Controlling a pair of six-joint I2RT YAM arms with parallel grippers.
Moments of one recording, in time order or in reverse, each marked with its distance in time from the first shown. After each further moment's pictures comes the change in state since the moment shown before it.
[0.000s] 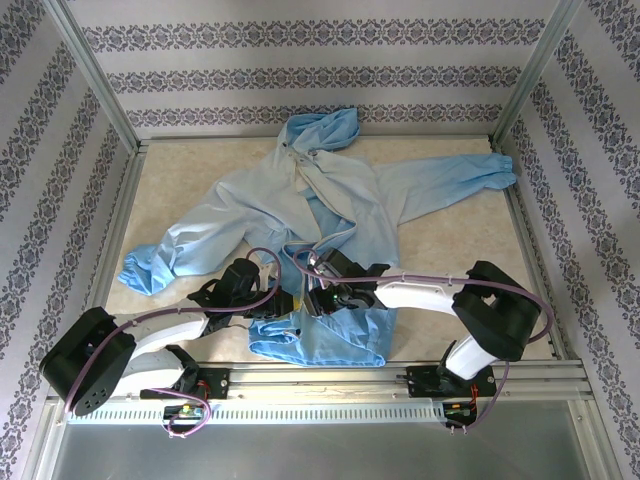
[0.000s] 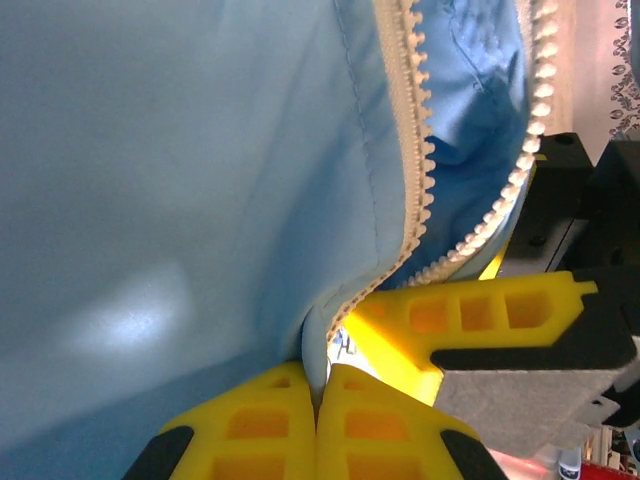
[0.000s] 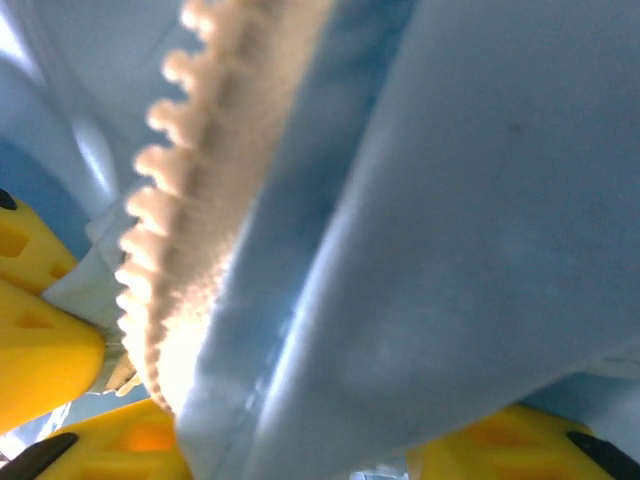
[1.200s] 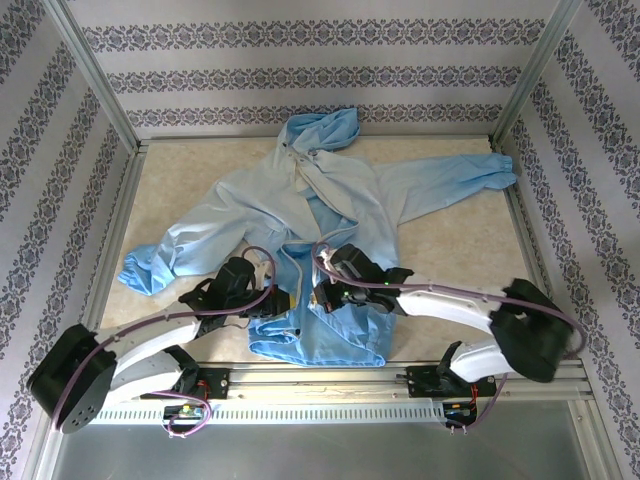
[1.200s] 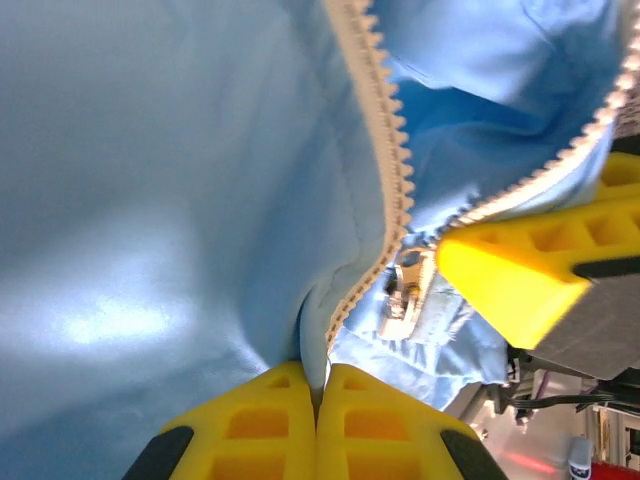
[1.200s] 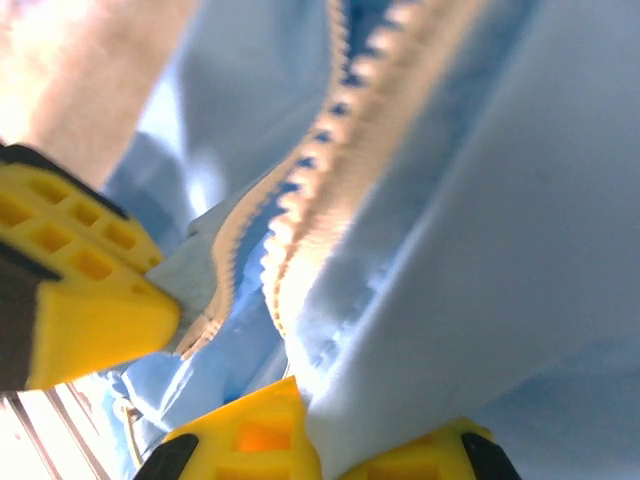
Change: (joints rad) left arm 0.010 -0.142 0.039 -0.152 -0.021 0.047; right arm -0.019 -0.224 -0.070 0.050 -0.002 -0.046
